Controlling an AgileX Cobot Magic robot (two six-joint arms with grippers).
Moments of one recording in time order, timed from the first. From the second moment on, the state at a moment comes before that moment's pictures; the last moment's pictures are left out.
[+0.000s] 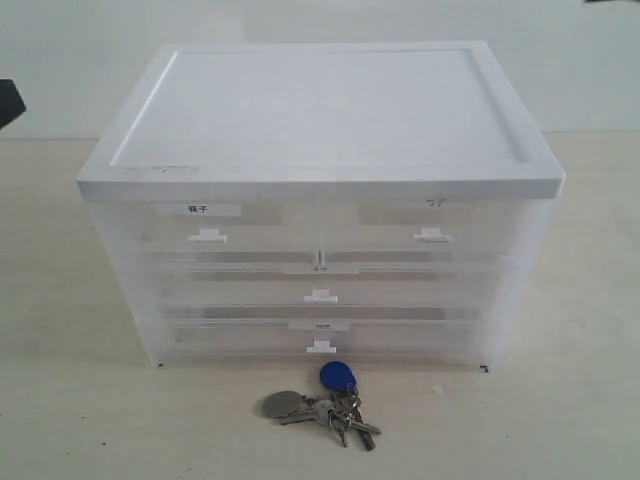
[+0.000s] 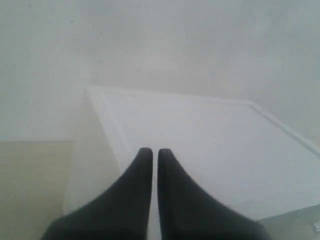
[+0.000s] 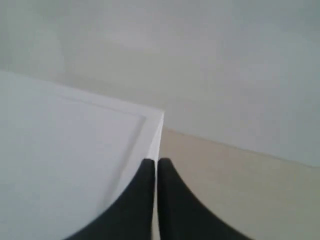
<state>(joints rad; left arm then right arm) -0.08 0.83 -0.42 0.97 -0.43 -1.16 0.26 1.02 -0.98 0.03 0.35 -0.11</state>
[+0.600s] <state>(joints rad) -0.08 0.15 -0.32 1.07 -0.42 -1.22 0.38 0.09 -0.59 0.03 0.27 -0.11</state>
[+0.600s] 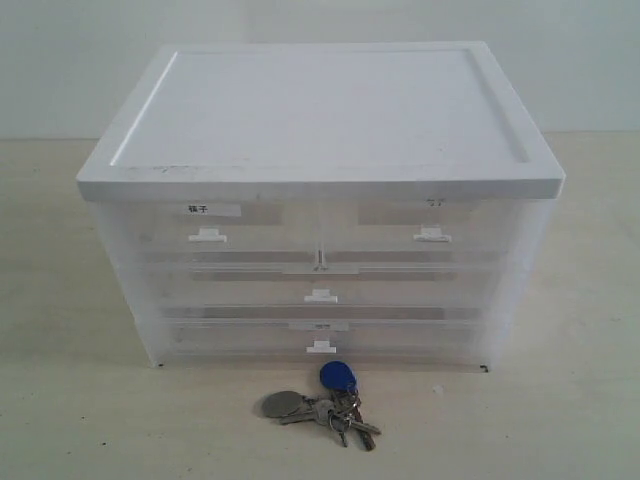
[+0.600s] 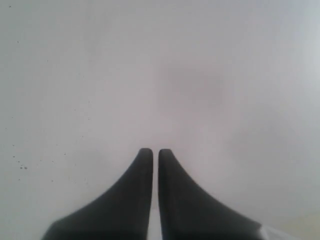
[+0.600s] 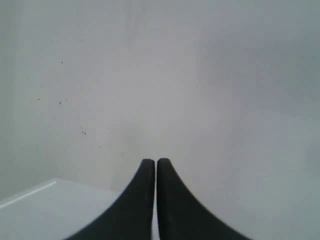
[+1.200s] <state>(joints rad) -0.08 0.04 -0.31 1.07 -0.43 -1.34 0.38 0.00 -0.55 0.02 0.38 -0.11</state>
